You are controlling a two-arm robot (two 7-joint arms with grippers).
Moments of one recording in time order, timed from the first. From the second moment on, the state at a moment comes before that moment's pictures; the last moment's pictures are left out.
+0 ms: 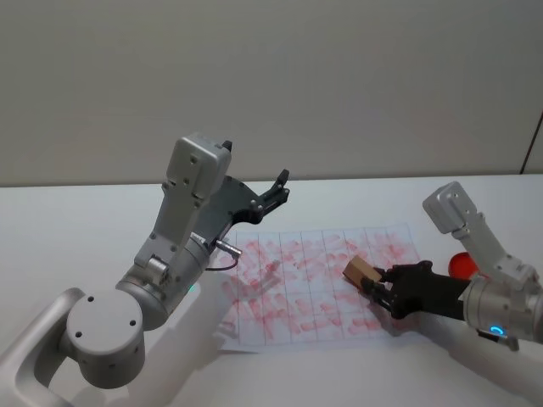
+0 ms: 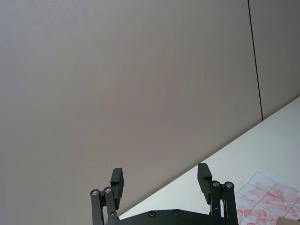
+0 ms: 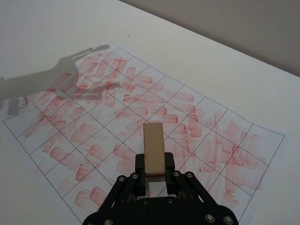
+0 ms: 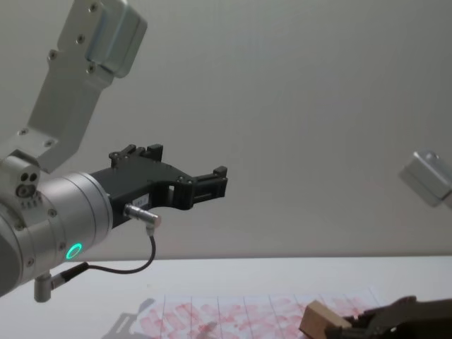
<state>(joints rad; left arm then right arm) -0.24 0.38 0.45 -1.63 -0.20 0.01 -0.01 0.27 0.31 -0.29 -1.39 0.09 0.39 0.70</state>
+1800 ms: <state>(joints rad) -0.24 0.38 0.45 -1.63 -0.20 0.01 -0.01 0.05 0.43 -0.21 -1.69 0.23 0.36 0.18</state>
